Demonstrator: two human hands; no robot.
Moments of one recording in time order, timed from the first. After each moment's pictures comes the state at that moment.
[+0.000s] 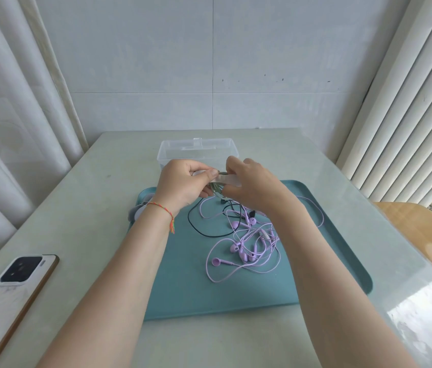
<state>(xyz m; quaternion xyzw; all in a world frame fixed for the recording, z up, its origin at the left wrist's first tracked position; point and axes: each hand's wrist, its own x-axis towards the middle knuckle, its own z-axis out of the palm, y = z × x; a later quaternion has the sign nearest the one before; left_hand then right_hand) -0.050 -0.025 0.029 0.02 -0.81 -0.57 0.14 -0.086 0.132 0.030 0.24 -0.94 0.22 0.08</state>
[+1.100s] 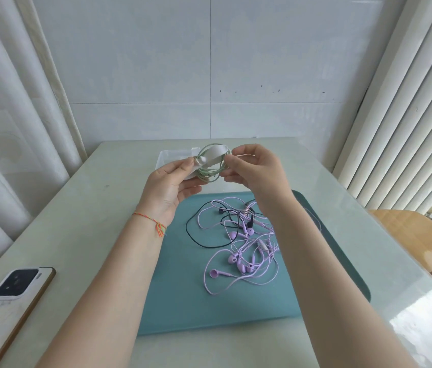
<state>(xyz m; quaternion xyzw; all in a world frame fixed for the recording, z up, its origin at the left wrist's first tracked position) -0.056 -0.040 0.034 0.04 -0.58 -0.81 0.10 -0.081 0.129 0.058 0.12 -0.64 0.76 0.01</state>
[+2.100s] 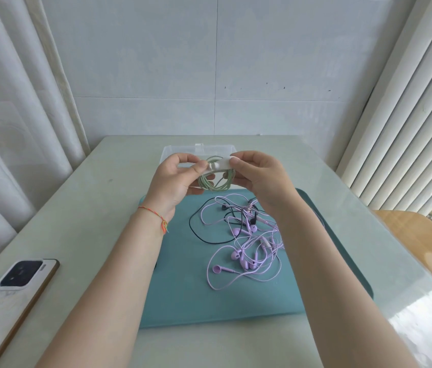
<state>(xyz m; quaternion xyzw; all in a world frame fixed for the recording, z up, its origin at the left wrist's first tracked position) -0.059 -0.041 0.029 0.03 -0.66 -0.74 0.13 -0.088 0.131 0.044 0.13 -0.63 0.76 -0.06</state>
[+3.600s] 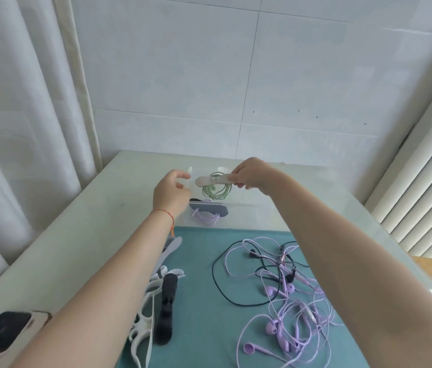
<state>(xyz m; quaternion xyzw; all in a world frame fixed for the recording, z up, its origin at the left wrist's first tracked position) -0.176 -0.133 -0.010 0.19 -0.82 -0.50 0.20 -0.255 0.042 0.059 0.13 -0.93 0.34 -0.11</state>
